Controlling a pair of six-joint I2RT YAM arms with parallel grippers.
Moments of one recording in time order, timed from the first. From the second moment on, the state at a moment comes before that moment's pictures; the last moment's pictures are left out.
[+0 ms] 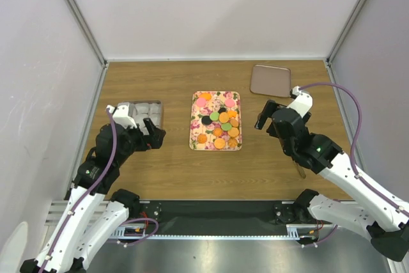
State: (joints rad) left arm -0.36 0.56 0.74 -0.61 -0.03 -0.41; right arm 0.77 0.89 0.97 -0.63 0.67 0.73
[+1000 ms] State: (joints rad) left arm -0.36 0.53 0.73 -0.61 -0.02 -0.41; right arm 0.36 0.99 0.85 -0.84 0.46 0.83
